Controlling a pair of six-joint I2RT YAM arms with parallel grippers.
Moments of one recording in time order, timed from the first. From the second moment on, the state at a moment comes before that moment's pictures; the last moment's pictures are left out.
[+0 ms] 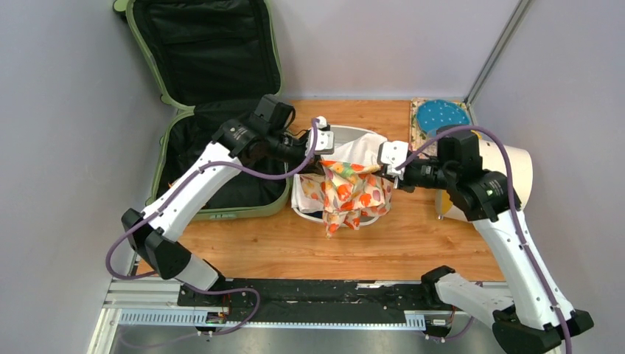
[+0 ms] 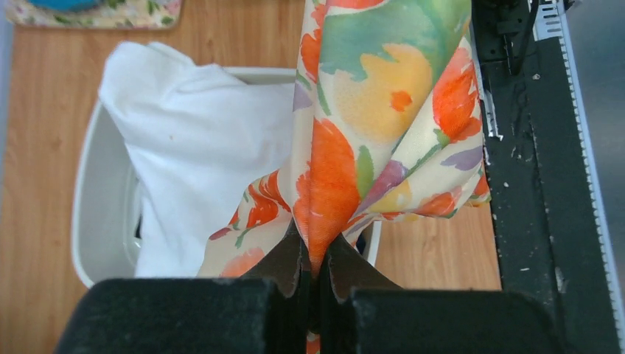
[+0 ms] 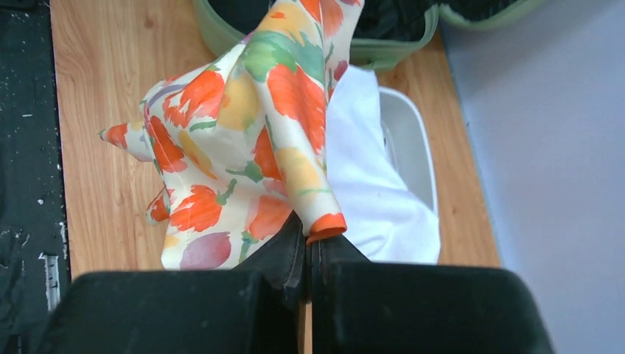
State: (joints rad) left arm -0.65 1.49 1.65 -0.92 0.76 0.77; right arm 0.42 1.00 1.37 -0.89 -0.66 -0.84
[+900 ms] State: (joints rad) left arm -0.30 1.97 1.94 -0.86 0.60 0.54; right arm 0.26 1.89 1.71 -0.68 -0.50 -0.53
